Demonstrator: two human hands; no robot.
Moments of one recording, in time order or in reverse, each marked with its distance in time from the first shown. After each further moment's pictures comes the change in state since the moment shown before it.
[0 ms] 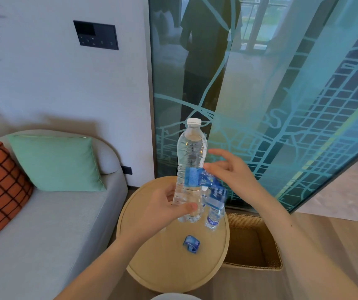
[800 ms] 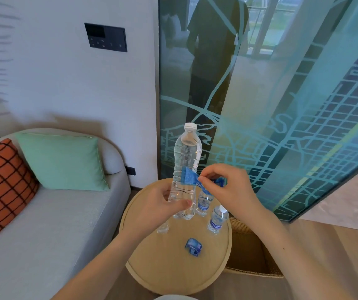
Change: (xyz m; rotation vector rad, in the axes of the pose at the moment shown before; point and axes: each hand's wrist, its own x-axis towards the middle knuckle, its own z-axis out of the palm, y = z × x) left_hand 0.008 -0.018 -0.014 0.016 0.072 0.043; right_hand -0.020 -0.012 0.028 -0.273 0.121 -0.379
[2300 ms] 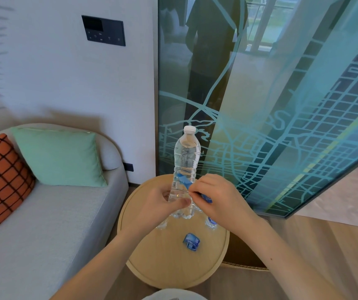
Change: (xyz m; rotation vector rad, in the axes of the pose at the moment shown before) left_hand -0.006 -0.004 0.005 -0.147 -0.013 -0.121; right_hand -0.022 -0.018 0.011 -0.367 -0.217 -0.292
